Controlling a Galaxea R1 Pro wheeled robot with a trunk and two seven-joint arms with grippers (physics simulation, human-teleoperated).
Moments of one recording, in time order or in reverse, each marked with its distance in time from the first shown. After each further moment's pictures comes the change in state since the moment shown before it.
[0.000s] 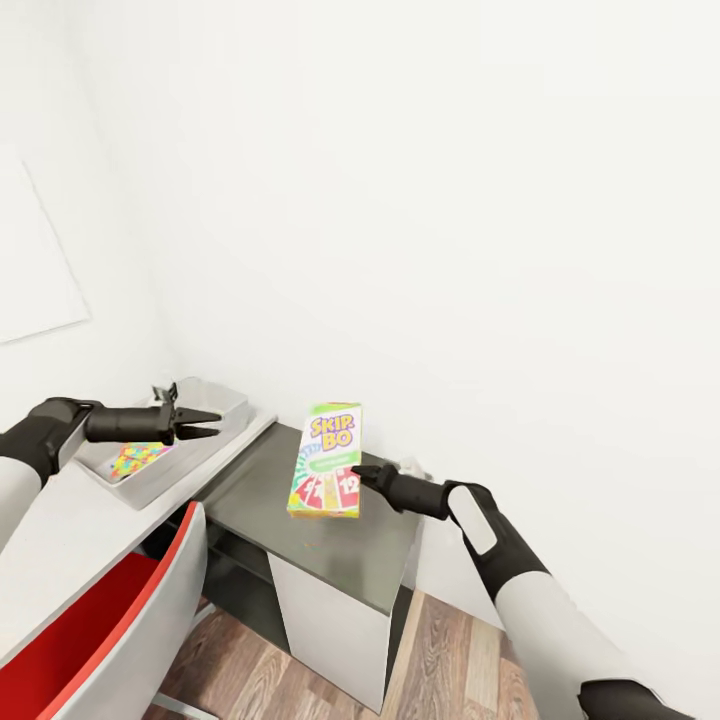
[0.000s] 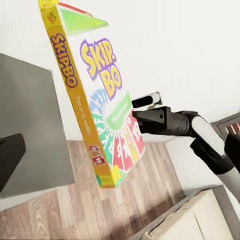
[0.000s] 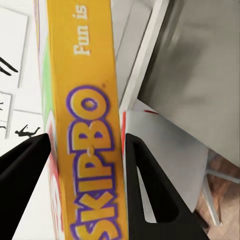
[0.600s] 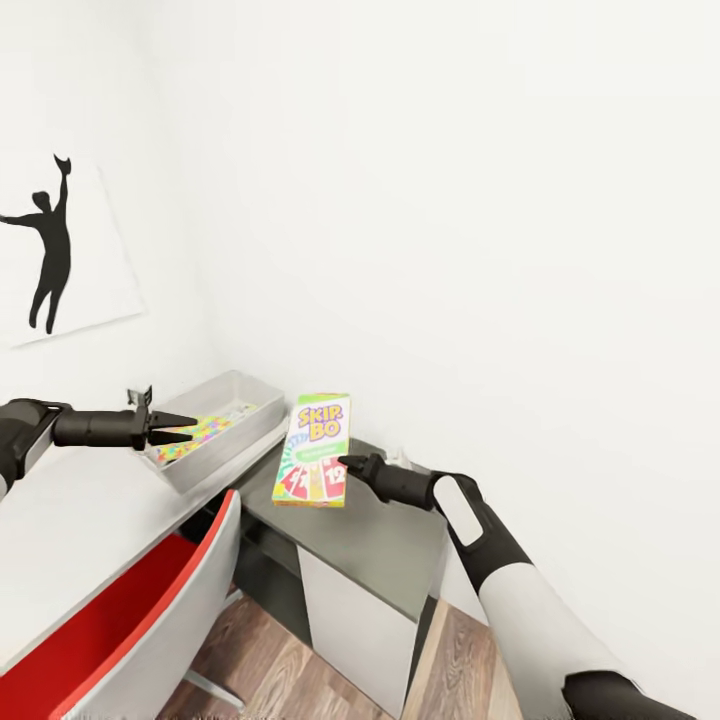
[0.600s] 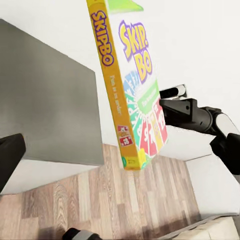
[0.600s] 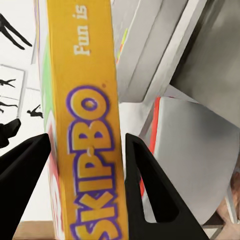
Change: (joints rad) left arm 0.000 0.075 0.000 0.000 -0.044 0.029 -0.001; right arm -0.023 0.054 -0.002 -0.015 -0.013 -0.008 -0.051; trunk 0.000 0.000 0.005
